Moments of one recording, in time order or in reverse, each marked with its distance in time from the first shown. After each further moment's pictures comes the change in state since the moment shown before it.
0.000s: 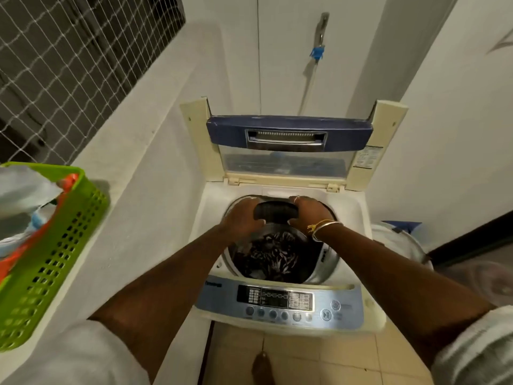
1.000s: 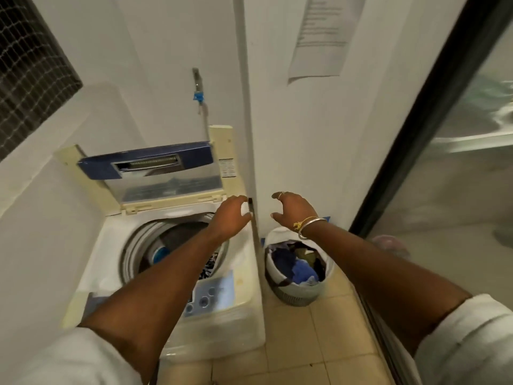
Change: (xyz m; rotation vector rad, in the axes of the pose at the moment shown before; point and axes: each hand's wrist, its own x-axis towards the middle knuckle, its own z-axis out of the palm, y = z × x) left_hand 0.001 0.296 0.136 0.115 0.065 0.133; right_hand -0.198 0.232 -0.137 0.068 0.214 0.113
